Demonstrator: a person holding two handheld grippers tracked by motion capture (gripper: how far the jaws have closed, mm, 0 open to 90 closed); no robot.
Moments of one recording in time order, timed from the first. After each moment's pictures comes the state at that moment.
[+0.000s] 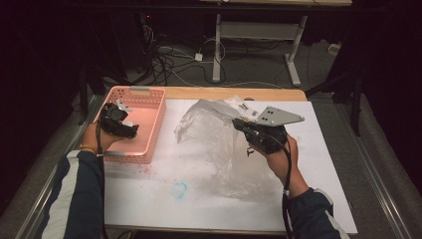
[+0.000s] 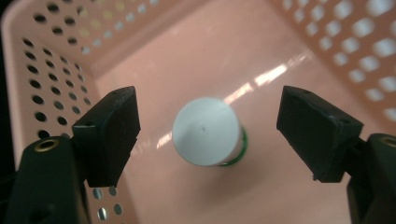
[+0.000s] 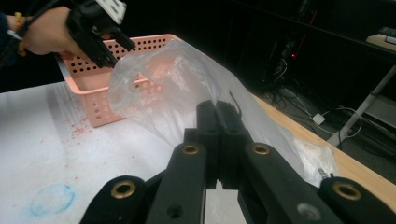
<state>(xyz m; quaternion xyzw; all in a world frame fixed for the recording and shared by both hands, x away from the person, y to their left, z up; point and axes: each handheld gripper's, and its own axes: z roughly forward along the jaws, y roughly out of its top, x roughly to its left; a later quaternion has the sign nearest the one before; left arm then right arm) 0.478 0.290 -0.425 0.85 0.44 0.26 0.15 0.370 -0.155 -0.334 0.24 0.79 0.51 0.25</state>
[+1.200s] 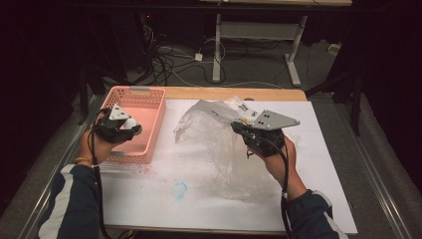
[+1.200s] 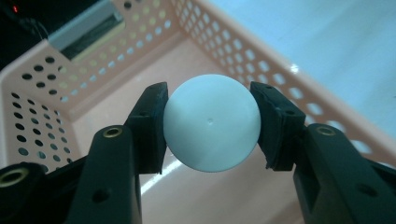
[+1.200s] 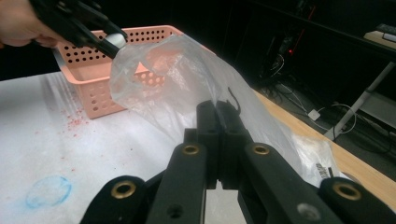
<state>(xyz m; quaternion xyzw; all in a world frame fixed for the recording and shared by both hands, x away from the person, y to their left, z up) 0.417 0.286 -0.397 0.84 0.36 0.28 0.30 0.366 -0.149 -0.341 0.24 0.79 0.50 0.26</state>
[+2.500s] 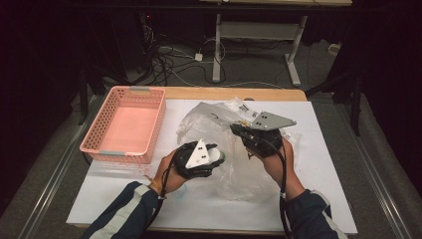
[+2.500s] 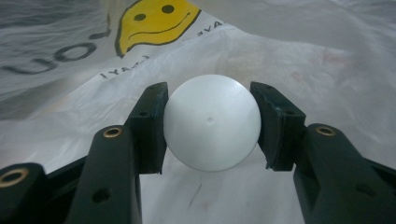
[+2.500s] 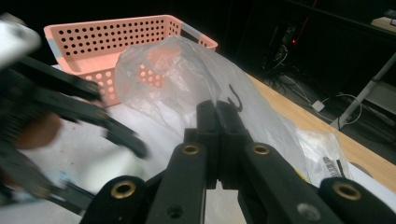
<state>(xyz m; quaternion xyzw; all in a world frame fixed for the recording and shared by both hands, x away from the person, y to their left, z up) 0.358 0.069 -0.423 0.87 0.12 0.23 0.43 0.371 -0.149 -0.350 0.25 0.80 0.49 0.24</state>
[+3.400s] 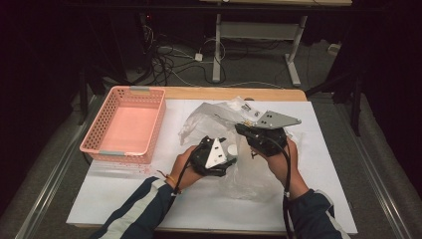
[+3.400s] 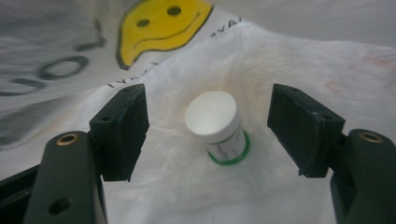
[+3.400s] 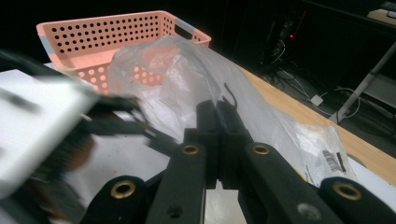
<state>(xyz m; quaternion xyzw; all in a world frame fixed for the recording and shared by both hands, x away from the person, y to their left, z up) 0.355 0.054 -0.430 0.85 0.11 0.28 0.42 0.375 -0.161 -0.352 0.26 0.80 0.48 0.24</state>
